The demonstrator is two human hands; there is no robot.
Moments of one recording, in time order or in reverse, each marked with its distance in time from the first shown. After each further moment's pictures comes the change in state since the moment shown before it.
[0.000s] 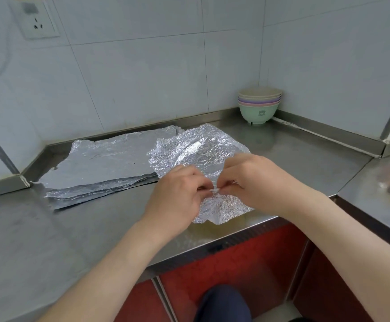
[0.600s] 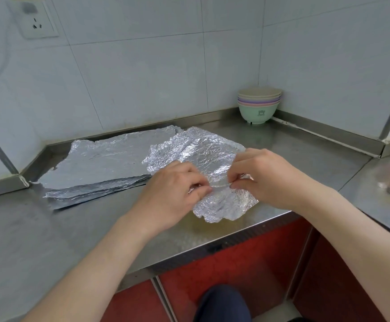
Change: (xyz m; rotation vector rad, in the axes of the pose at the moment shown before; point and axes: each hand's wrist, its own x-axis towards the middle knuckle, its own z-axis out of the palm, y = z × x) left_hand 0.005 -0.009 -0.013 0.004 -0.119 0.034; right_hand -0.006 0.017 -0.007 0.014 0.026 0.027
